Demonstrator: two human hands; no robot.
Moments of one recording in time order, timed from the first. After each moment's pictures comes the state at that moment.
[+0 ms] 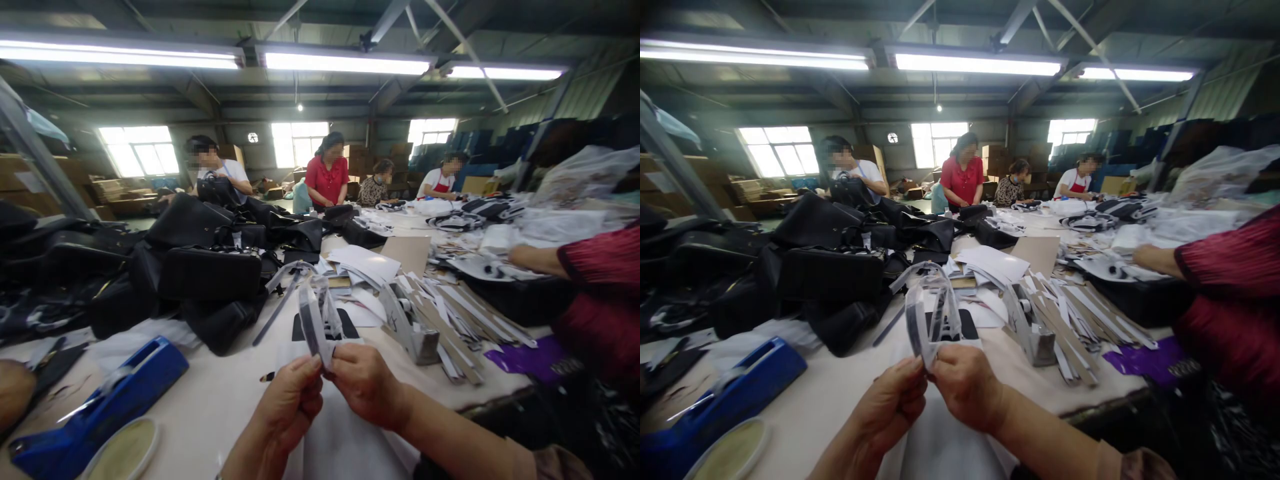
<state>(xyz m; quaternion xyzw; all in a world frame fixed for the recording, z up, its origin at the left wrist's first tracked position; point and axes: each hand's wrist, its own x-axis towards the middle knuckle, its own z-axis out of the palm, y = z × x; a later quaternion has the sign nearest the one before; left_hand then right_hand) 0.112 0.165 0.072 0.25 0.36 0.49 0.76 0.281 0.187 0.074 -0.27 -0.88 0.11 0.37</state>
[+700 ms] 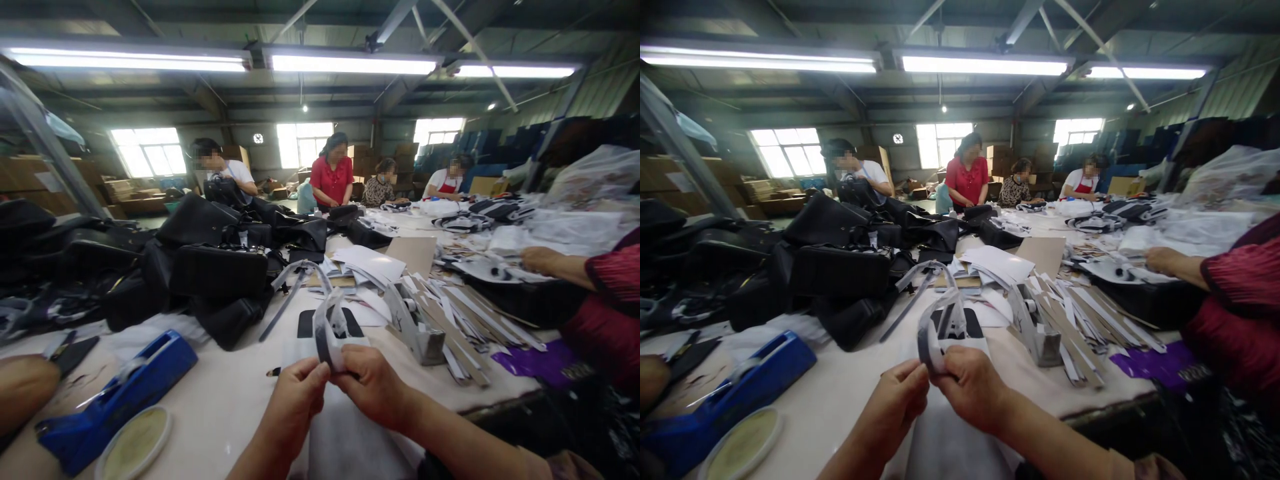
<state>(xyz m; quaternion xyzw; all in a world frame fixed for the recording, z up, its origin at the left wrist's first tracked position) 0.110 0.152 0.062 0.42 0.41 0.48 0.66 0.276 0.178 0.076 -0.34 -0.80 0.29 0.40</state>
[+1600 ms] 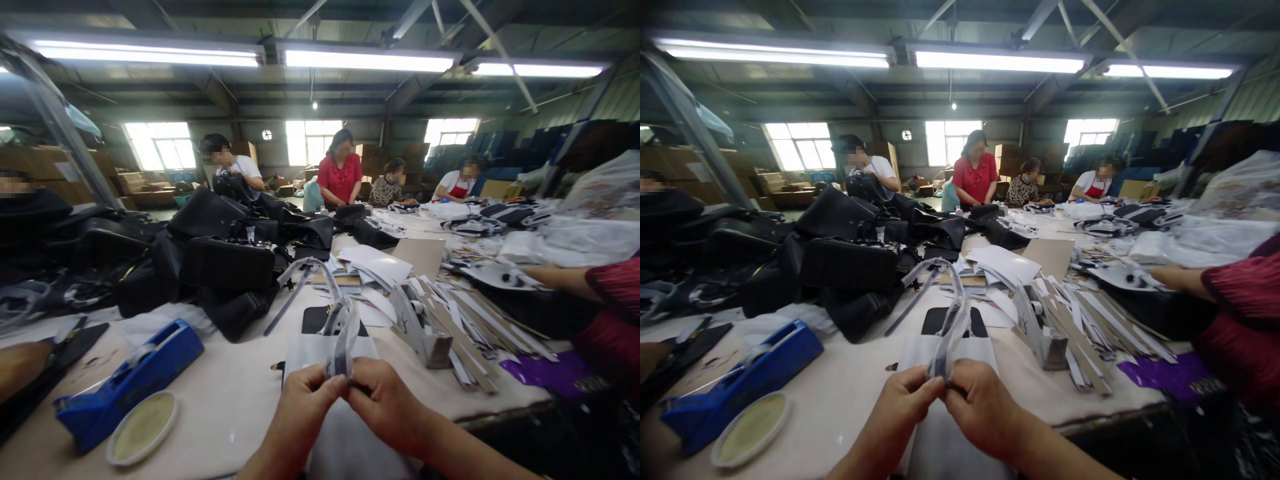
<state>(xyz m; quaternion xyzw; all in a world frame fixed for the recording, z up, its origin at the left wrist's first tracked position) 0.109 0.138 0.072 0.56 0.51 0.43 0.50 0.279 0.155 0.078 -0.32 -0.80 0.35 0.38</state>
